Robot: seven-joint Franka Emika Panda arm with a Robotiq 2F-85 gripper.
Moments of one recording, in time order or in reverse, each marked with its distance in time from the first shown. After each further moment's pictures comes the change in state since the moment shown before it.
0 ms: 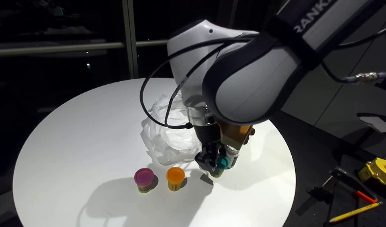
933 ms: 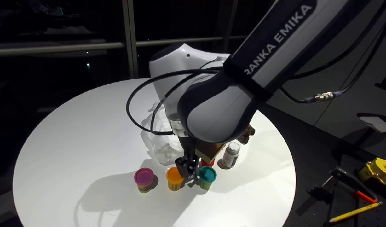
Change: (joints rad) arm 0.061 0.150 -0.048 0.150 0.009 0.035 0.113
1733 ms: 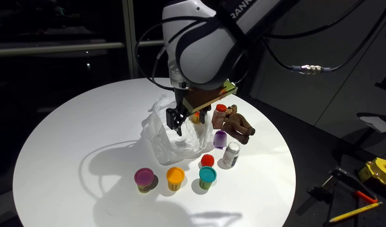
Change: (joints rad) arm -0.080 -0.023 -0.059 0.133 0.068 0.055 0.040
